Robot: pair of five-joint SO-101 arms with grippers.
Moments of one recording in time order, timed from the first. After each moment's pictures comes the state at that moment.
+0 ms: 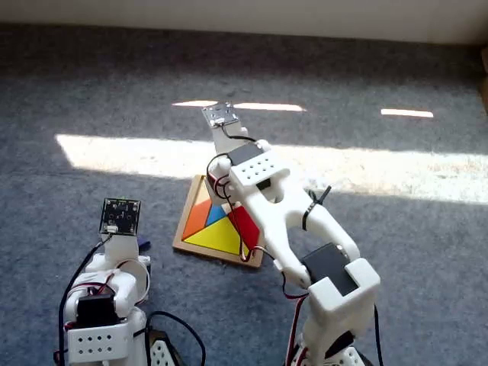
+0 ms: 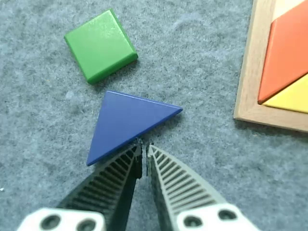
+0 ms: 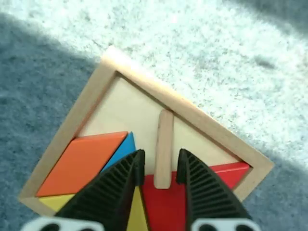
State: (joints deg) left arm -12.5 -102.1 96.0 75.4 -4.3; right arm -36.0 14.2 7.6 58.9 -5.1
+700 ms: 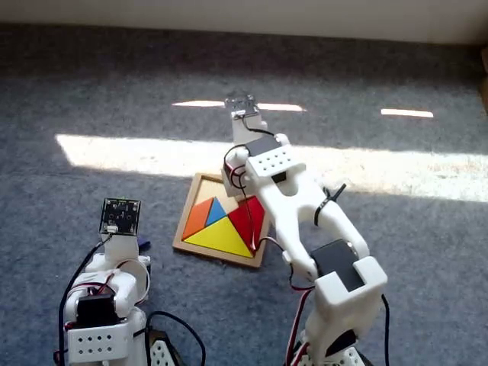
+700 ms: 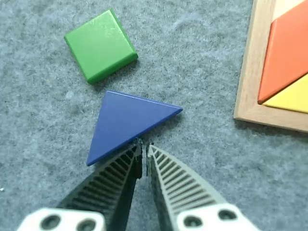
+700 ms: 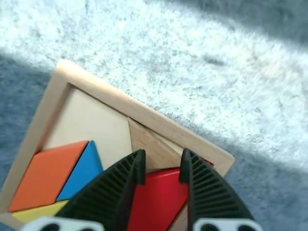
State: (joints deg) left arm -12.5 -102.1 96.0 75.4 -4.3; right arm -30.3 14.2 7.4 58.9 -5.1
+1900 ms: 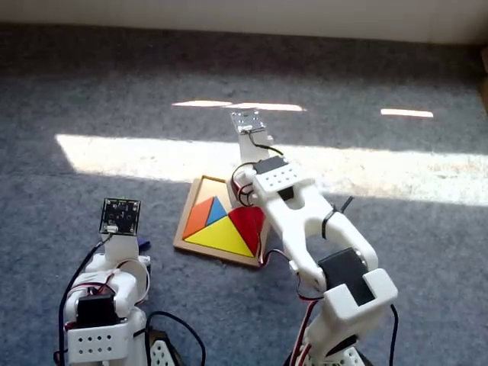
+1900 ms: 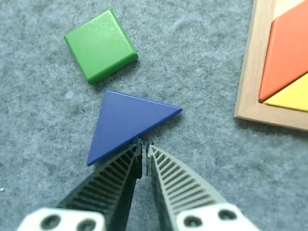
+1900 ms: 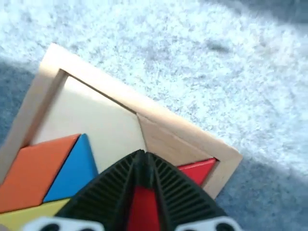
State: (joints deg) left arm -12.5 -102.1 96.0 75.4 -4.3; right arm -29.5 9.3 21.9 46.0 -5.0
